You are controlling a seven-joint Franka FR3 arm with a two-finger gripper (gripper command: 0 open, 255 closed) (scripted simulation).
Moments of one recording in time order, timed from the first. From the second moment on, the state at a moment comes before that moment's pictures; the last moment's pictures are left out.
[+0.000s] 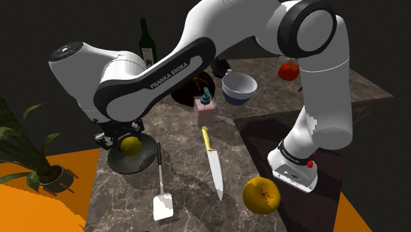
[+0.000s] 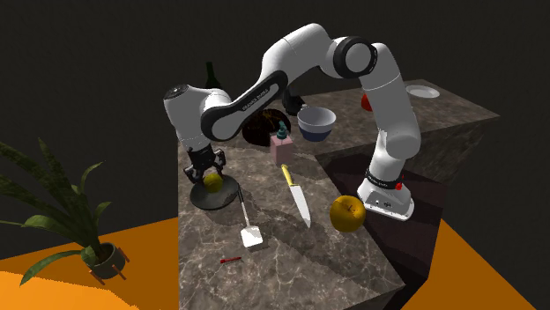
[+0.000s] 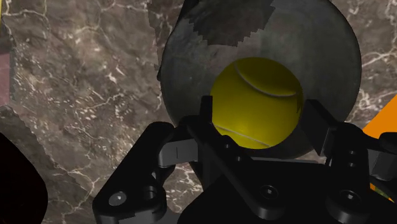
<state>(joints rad) 0.31 0.57 0.56 -1.57 -0.33 1.94 1.17</state>
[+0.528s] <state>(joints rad) 0.31 0.57 0.56 -1.57 -0.33 1.94 1.17</state>
